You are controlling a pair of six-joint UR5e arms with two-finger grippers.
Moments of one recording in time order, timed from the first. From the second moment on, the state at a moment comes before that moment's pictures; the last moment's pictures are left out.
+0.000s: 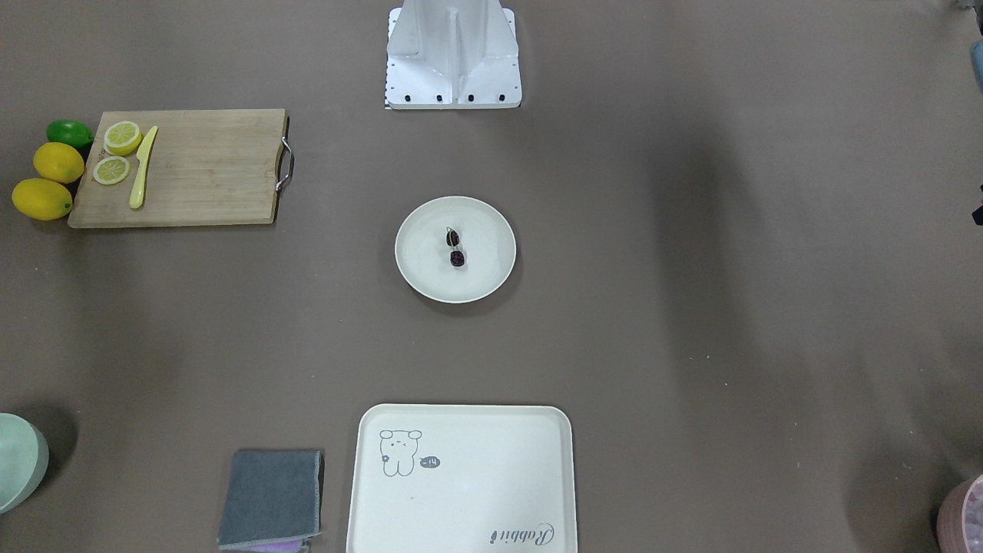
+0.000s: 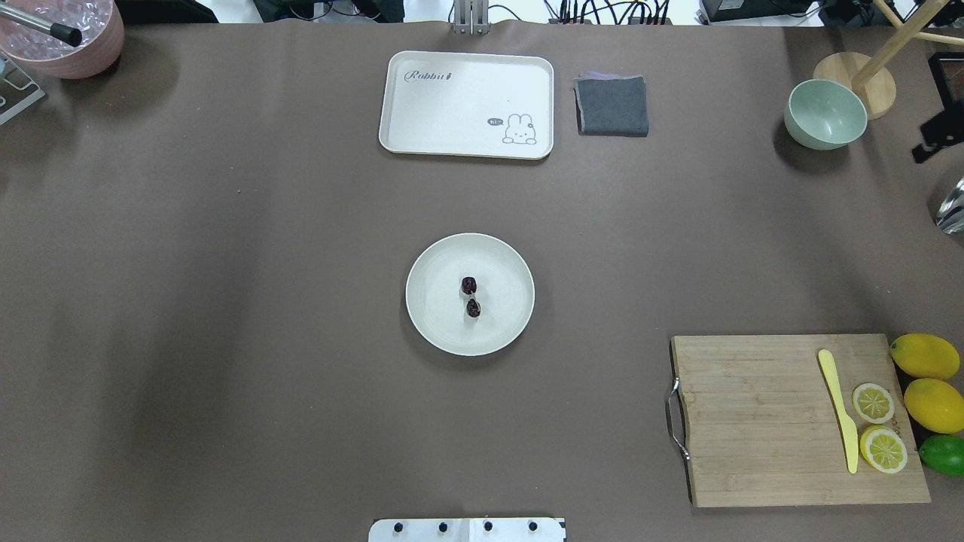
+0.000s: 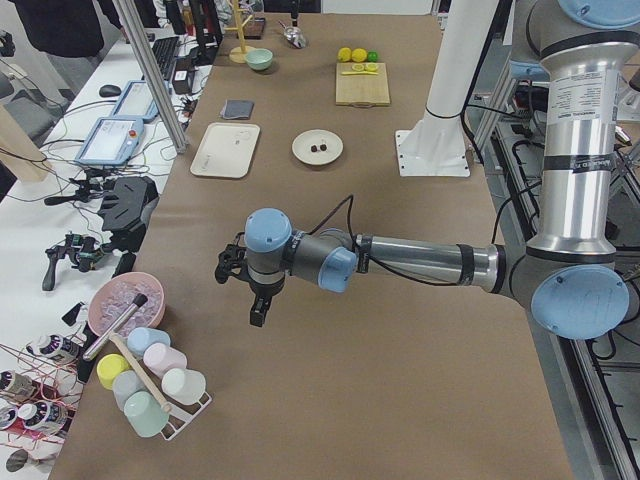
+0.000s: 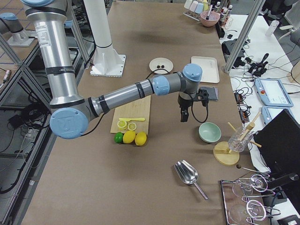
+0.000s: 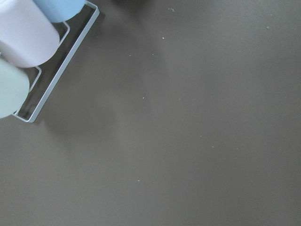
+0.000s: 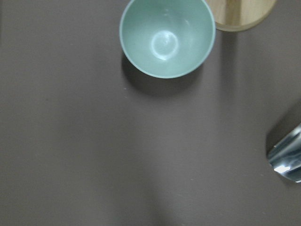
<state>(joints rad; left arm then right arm) -1.47 -1.54 -1.66 -1.82 -2.34 -0.11 1.38 -1.44 1.76 -1.69 2.32 0.24</state>
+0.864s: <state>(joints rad) -1.51 -1.54 -1.66 -1.78 -2.33 -0.11 1.55 -1.55 1.62 -1.67 2.33 -0.01</state>
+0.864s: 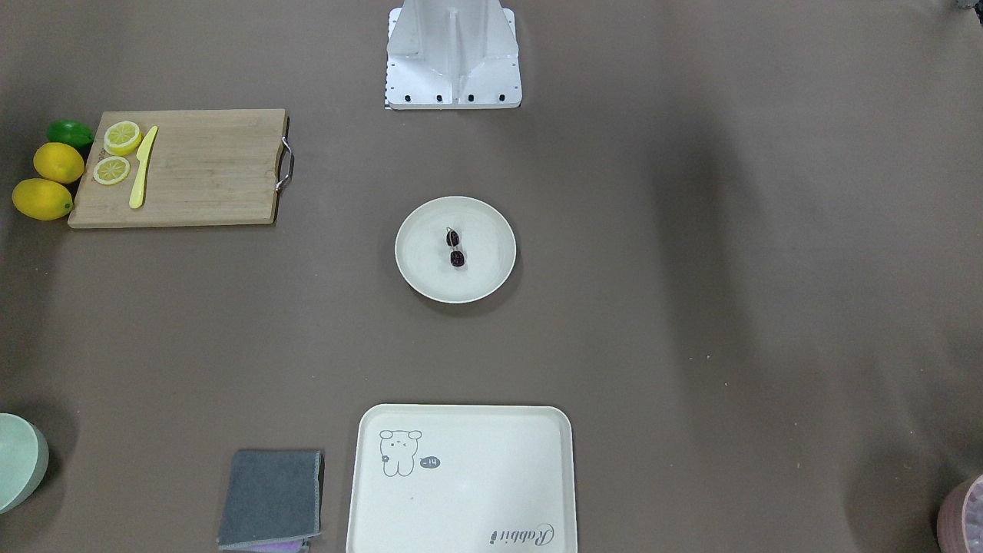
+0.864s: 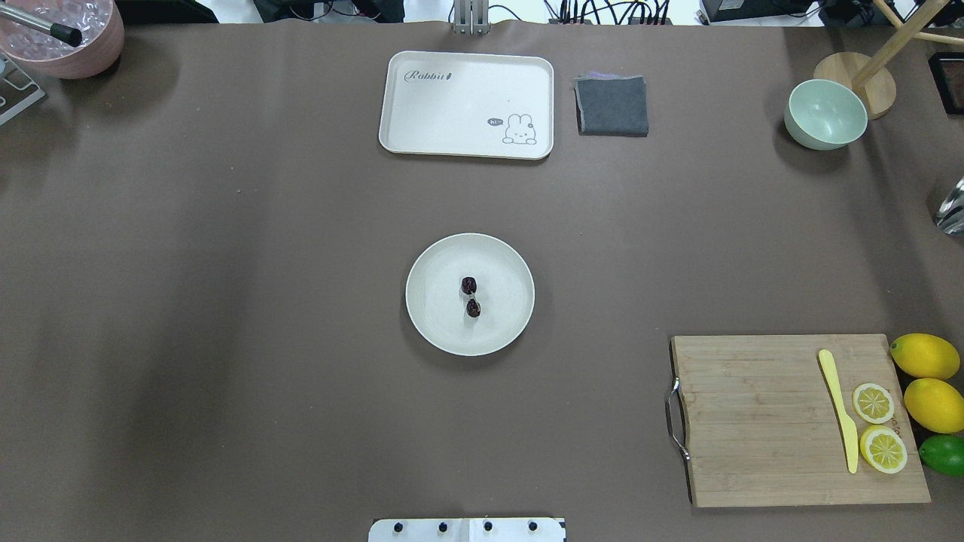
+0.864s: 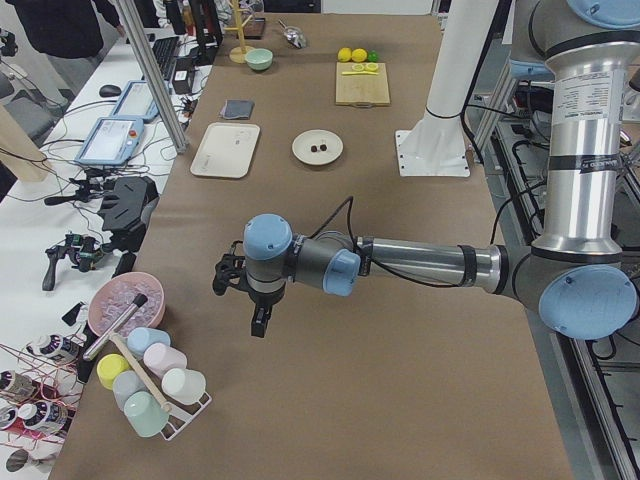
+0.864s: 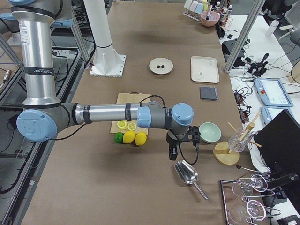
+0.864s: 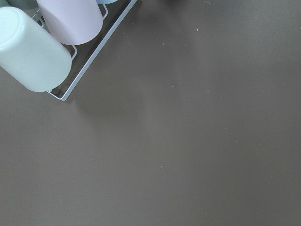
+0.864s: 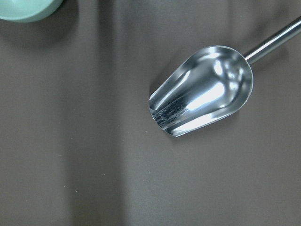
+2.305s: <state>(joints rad) -1.52 -1.54 -1.66 -1.78 -2.24 -0.12 1.58 -1.54 1.62 -1.66 2.33 -0.01</state>
